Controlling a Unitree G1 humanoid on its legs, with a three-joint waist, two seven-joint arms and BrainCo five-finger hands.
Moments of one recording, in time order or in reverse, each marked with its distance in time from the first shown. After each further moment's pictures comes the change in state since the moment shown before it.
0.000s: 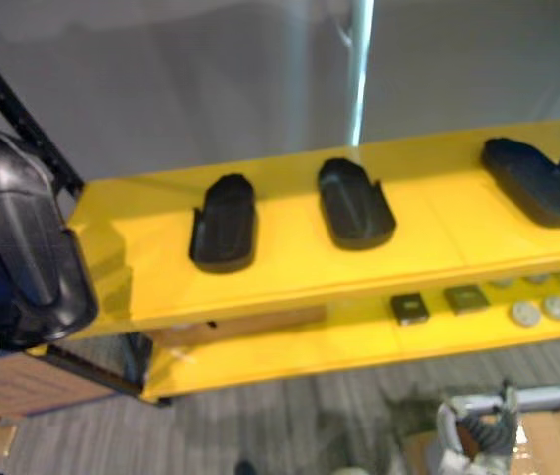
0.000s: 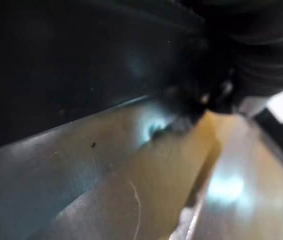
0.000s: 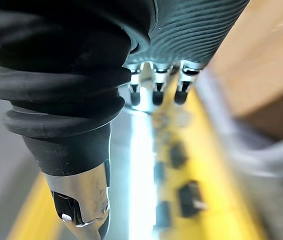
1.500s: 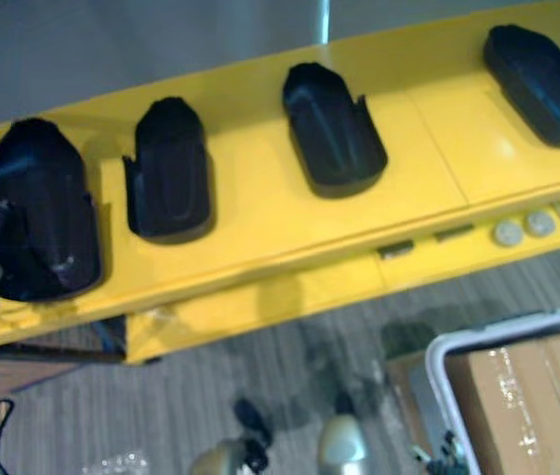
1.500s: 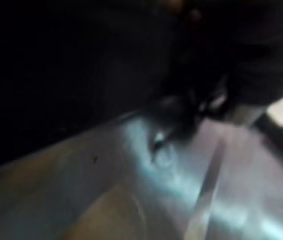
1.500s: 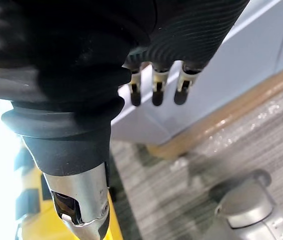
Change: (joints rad) left arm -0.360 0.089 -0.241 0.215 -0.012 0.247 -0.072; right arm -0.018 0.009 0.043 0.171 0.104 0.069 0.206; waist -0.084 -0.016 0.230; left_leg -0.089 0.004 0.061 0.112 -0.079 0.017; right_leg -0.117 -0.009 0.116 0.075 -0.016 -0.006
